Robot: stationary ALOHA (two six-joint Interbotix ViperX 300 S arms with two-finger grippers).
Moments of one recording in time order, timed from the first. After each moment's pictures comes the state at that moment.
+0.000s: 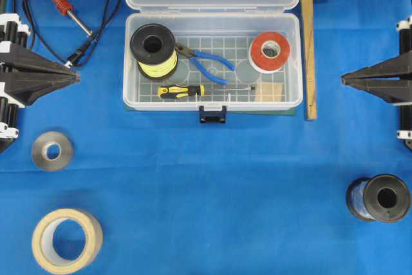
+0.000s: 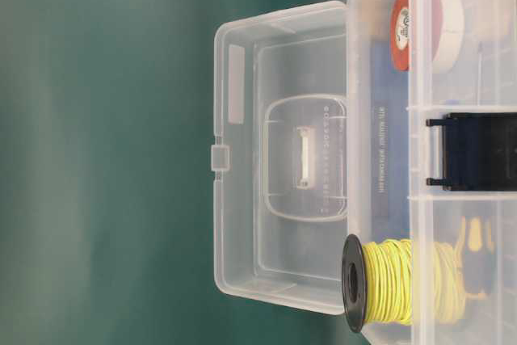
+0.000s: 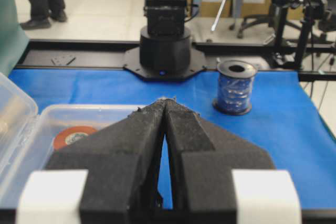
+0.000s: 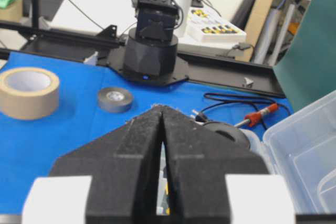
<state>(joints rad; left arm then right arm) 0.00 -0.97 1.18 0.00 -0.29 0.00 0.00 -0.96 1.17 0.00 -0.29 0.00</state>
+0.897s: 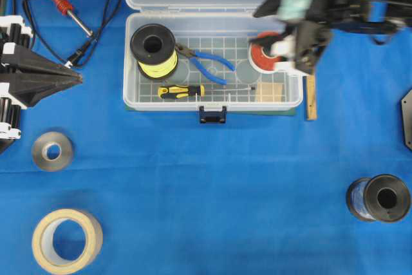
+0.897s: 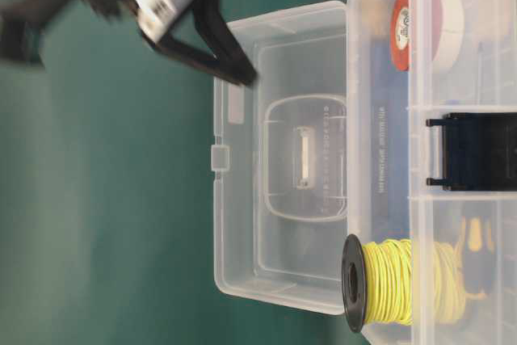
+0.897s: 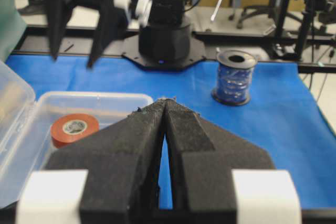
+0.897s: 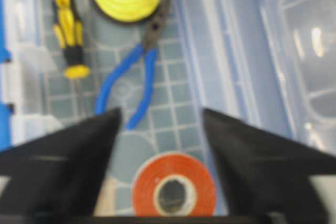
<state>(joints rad) 0.00 -0.96 1.18 -0.03 -0.27 0.00 -0.28 -0.22 0.53 -0.01 0.44 0.00</state>
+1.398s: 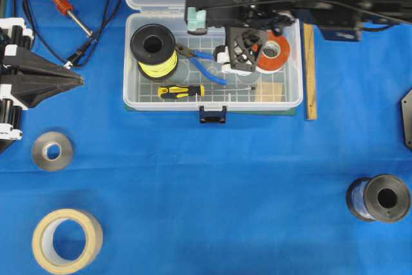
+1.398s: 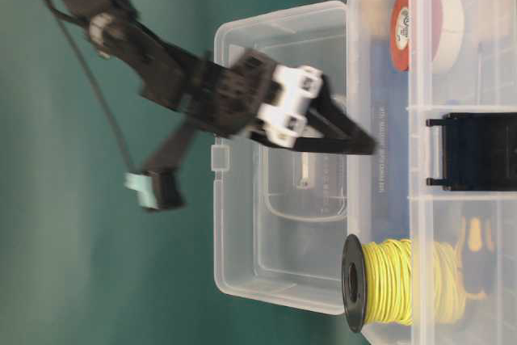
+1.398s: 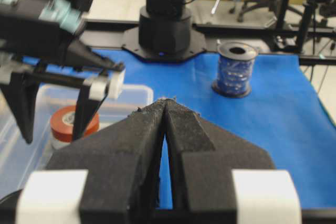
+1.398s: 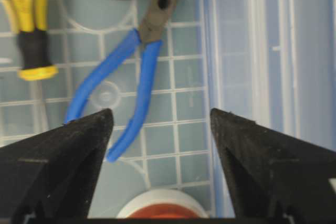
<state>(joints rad) 0.00 -0.96 1.20 -0.03 -0.26 0.00 -0.30 0.20 0.25 -0.01 0.62 -0.06</state>
